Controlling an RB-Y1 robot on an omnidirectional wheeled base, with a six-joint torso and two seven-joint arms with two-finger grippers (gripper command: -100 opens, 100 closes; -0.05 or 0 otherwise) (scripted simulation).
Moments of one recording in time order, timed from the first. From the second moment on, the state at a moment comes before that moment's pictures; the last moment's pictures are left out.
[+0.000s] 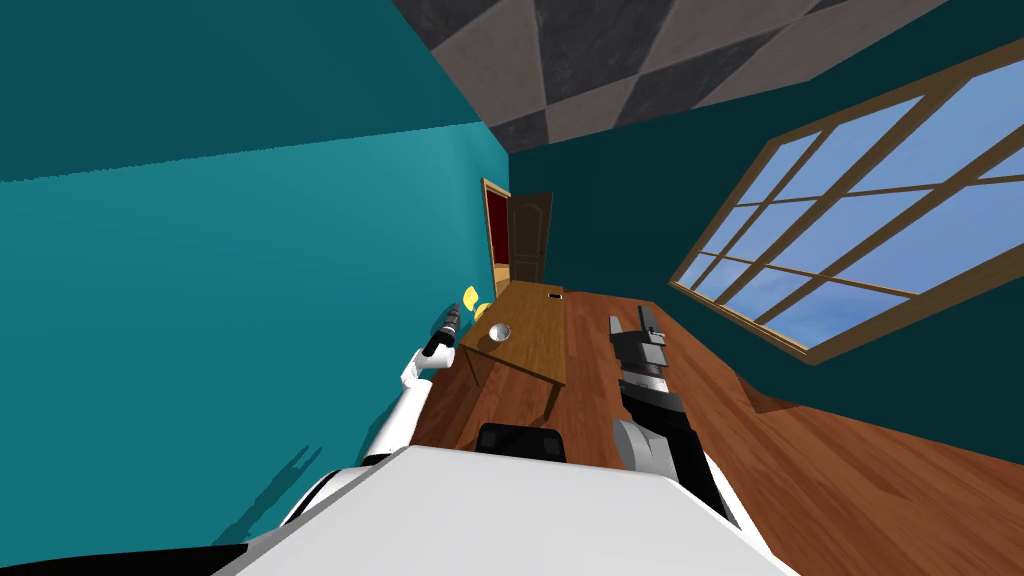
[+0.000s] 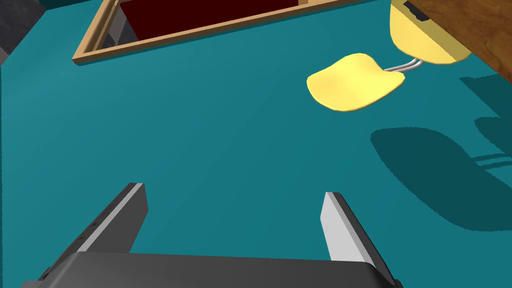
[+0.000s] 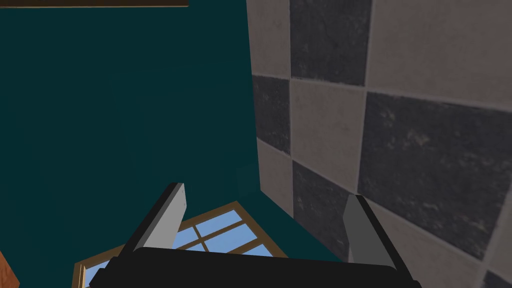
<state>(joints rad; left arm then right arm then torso) -0.13 0.20 0.17 -1.44 0.05 0.09 -0.14 0.54 0.03 -0.01 -2.24 0.03 -0.42 -0.12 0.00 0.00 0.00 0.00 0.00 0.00</state>
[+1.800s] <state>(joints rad) -0.44 0.15 0.28 -0.93 0.04 0.41 -0.15 0.54 0.03 -0.01 -2.24 0.03 -0.42 -0.12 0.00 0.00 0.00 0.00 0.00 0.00</state>
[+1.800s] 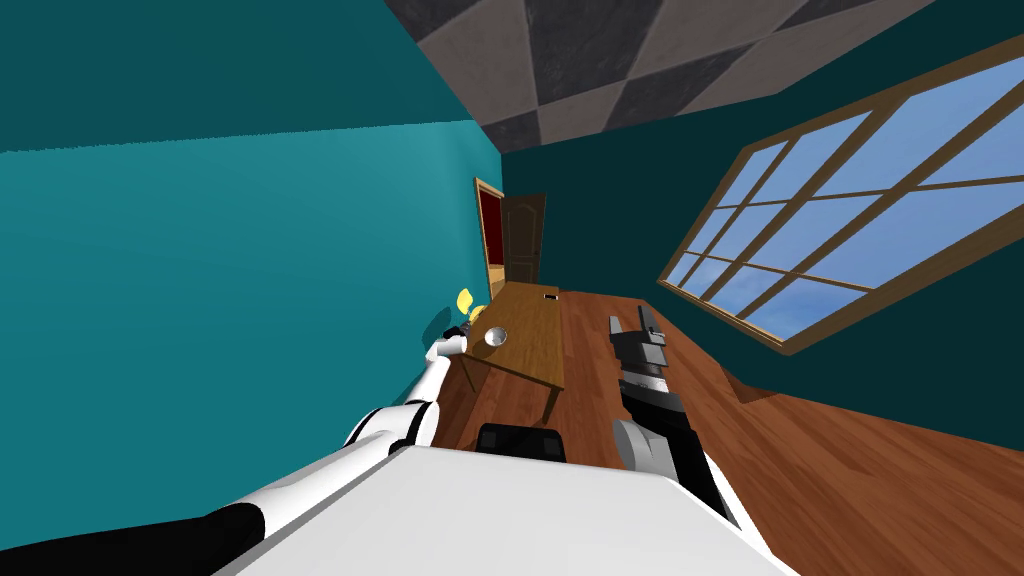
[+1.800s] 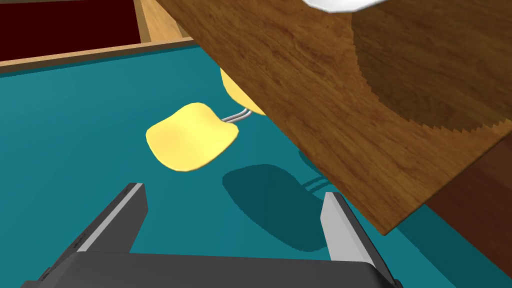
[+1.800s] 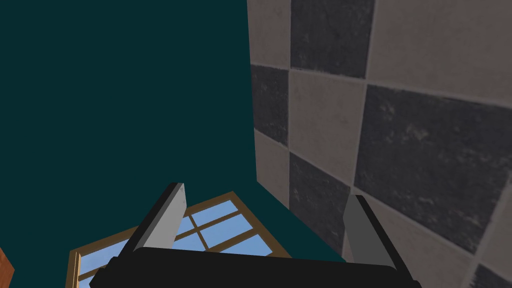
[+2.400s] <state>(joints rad) -0.49 0.12 0.31 -0.84 0.04 0.53 -0.16 0.54 0.03 -0.01 -2.24 0.03 -0.42 -0.12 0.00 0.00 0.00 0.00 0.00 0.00</state>
